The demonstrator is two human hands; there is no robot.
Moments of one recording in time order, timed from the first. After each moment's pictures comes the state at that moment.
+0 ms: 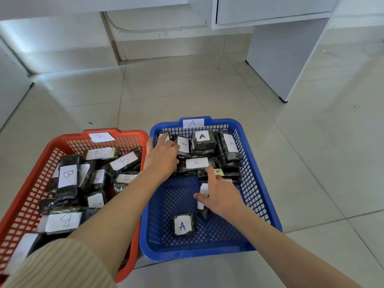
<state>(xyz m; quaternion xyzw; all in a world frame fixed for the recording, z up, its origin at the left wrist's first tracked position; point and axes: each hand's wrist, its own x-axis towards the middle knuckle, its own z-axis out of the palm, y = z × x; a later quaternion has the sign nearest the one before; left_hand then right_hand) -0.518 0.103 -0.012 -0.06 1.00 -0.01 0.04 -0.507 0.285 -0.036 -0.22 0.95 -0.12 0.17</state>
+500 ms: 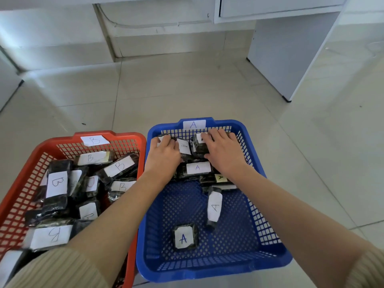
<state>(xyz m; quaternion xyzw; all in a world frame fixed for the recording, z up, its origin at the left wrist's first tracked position) -0.536 0.096 -0.033 -0.01 0.98 -0.19 -0.04 -0.608 0.258 -0.027 -0.33 0.94 0.04 -0.09</state>
